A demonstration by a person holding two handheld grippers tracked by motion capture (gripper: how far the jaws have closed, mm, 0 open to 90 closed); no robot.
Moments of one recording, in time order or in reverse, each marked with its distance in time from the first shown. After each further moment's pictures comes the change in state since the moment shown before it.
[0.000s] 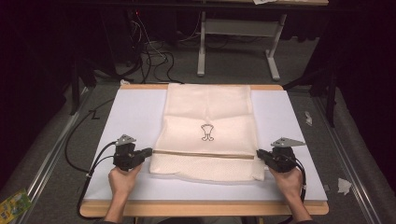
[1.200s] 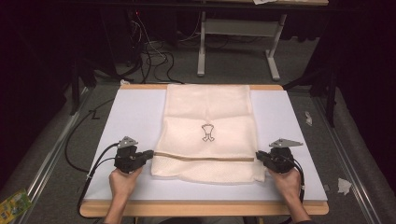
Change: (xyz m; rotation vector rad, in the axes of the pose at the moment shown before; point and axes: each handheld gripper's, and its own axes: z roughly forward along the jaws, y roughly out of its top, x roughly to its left) left arm -0.004 -0.003 0.001 0.004 -0.021 0.033; right arm 0.000 -0.005 0.008 0.034 -0.011 0.005
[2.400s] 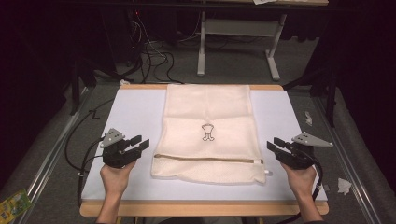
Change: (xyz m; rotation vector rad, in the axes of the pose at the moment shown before) left arm -0.009 0.026 -0.050 -0.242 0.045 0.053; right arm -0.019 0.012 -0.054 -0.260 -0.009 0.049
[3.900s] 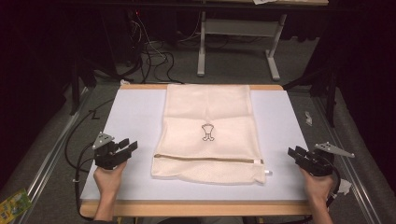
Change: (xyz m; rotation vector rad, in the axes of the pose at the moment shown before) left arm 0.044 -0.035 0.010 0.039 0.115 -0.096; right arm -0.064 -0.052 -0.013 0.025 -0.131 0.181
